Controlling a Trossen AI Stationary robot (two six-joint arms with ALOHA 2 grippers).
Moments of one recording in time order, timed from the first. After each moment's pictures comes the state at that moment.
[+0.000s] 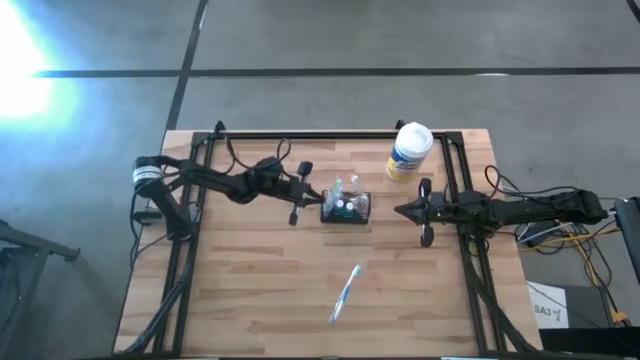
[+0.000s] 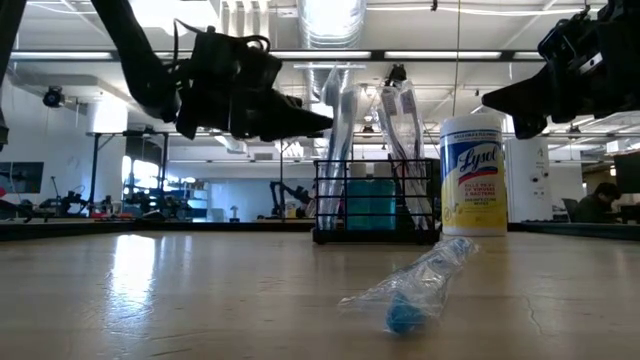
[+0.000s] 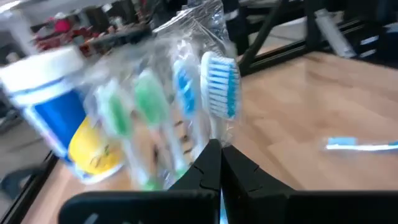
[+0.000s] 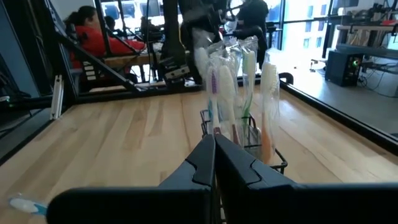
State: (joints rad) left arm 0.30 1.65 0.66 0.87 0.50 0.37; right arm 0.01 0.41 0.01 0.36 0.11 0.11
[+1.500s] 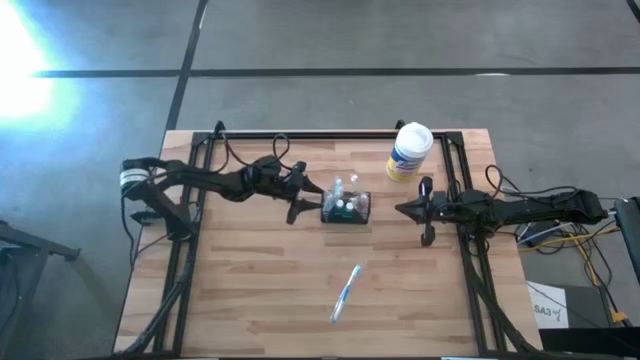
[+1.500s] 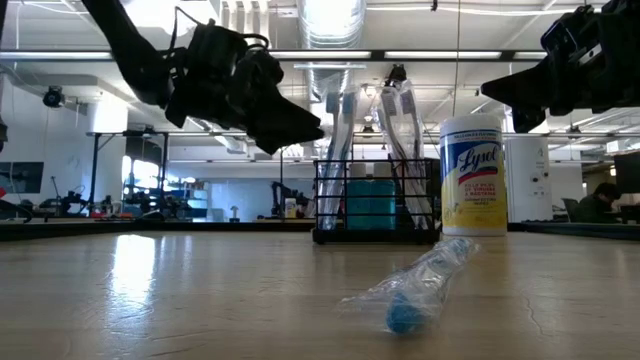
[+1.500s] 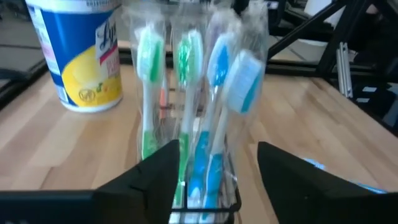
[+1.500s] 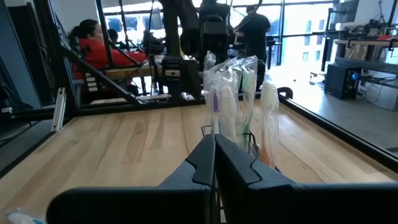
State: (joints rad) left arm 0.30 1.55 0.66 0.67 0.42 0.00; right arm 0.01 0.41 0.01 0.41 0.11 0.09
